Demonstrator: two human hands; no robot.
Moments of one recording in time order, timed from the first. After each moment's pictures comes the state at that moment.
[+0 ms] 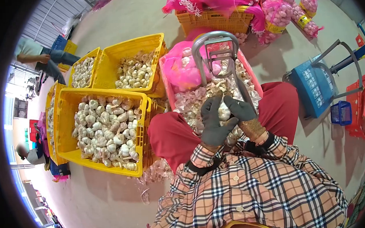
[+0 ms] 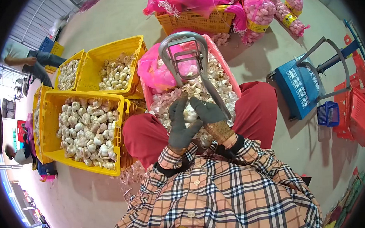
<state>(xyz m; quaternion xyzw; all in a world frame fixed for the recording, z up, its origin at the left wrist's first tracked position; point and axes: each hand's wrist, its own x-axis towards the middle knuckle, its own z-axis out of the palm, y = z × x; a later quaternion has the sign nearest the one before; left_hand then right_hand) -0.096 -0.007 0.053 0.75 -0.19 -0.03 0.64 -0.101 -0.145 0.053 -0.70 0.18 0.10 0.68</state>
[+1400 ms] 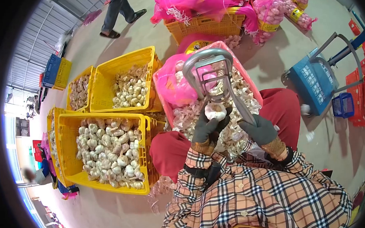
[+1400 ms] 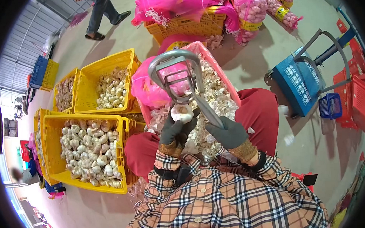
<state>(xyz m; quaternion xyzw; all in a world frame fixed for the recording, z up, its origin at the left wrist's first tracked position) -0.047 -0.012 0.052 0.31 -0.01 -0.29 0.90 -0.124 -0.181 0.099 -0.78 0.28 0.14 0.55</state>
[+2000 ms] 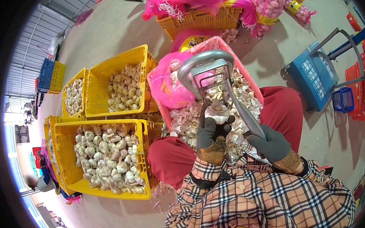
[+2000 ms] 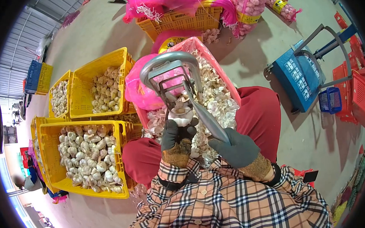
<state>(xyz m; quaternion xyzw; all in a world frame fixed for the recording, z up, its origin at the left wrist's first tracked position) -0.052 -0.027 0.066 0.29 0.12 -0.26 0.91 -0.128 -0.183 0.143 -0.77 0.29 0.24 0.51</state>
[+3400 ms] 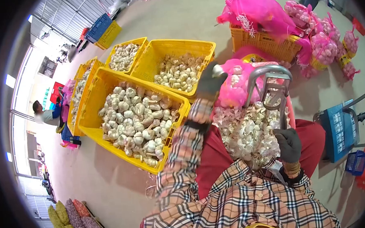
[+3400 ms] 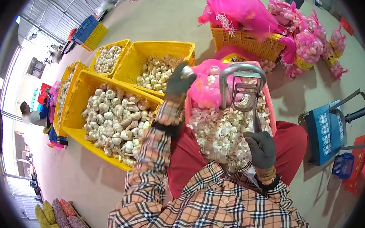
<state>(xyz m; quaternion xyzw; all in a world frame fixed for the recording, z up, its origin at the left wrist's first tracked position) 0.105 0.083 0.058 0.68 -0.08 0.06 0.72 -0.114 -0.154 0.078 -0.81 -0.03 -0.21 0.54</state>
